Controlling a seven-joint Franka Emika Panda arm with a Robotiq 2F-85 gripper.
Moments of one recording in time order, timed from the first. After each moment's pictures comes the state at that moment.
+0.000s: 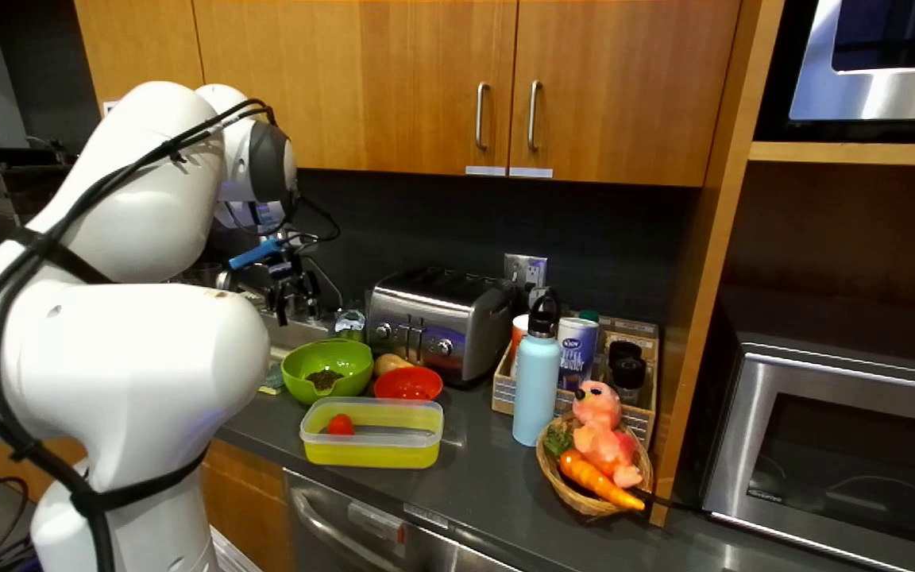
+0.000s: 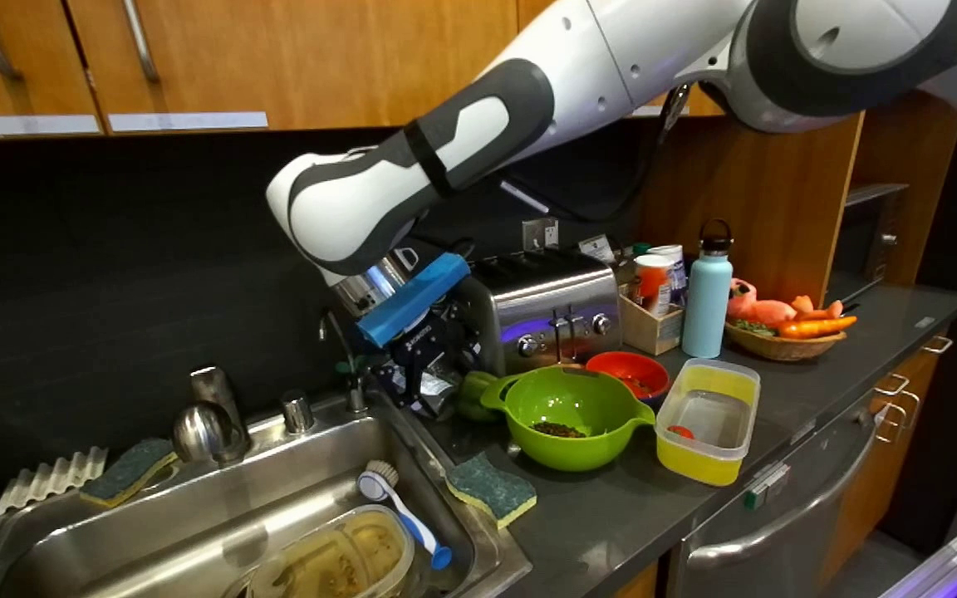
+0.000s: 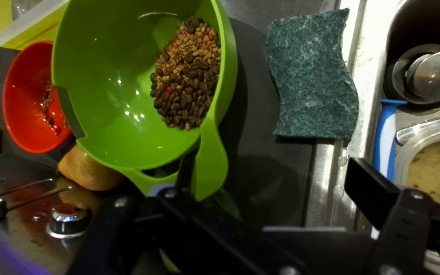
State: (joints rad) arm 0.70 0.86 0.12 -1.16 -0.27 1.55 0.68
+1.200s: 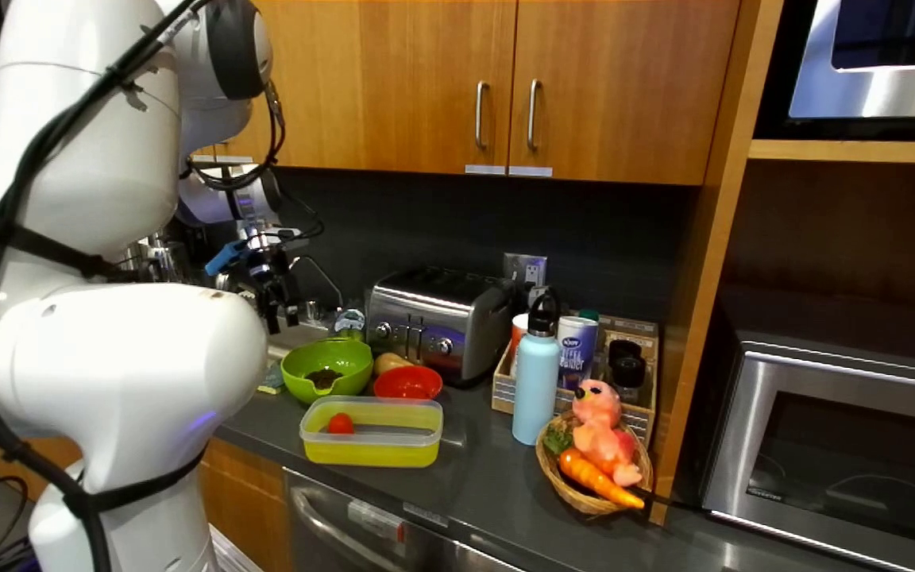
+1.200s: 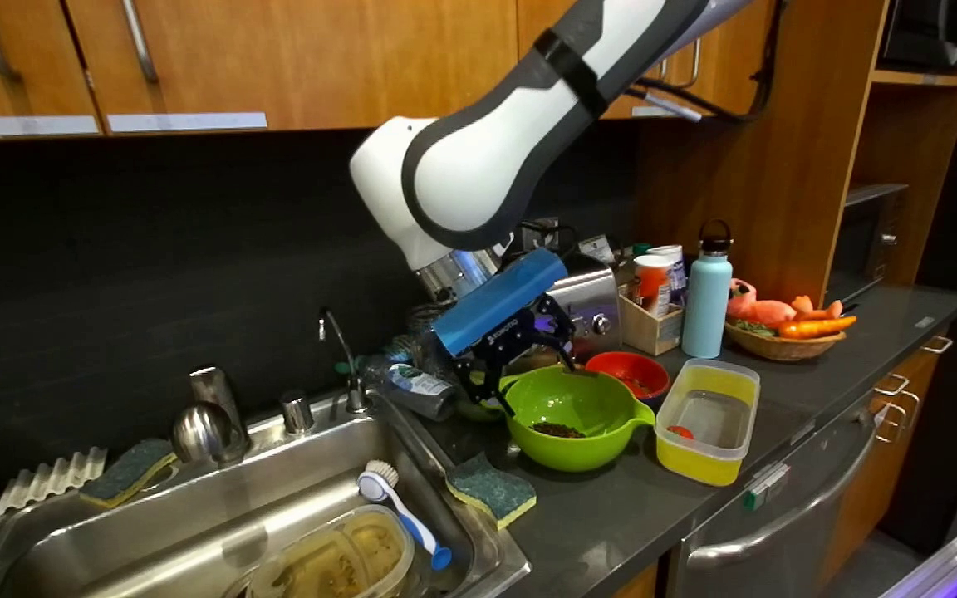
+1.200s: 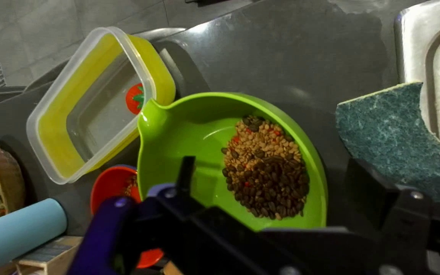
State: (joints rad) arm 0.67 0.41 0.13 -1.85 -0.25 1.80 1.07
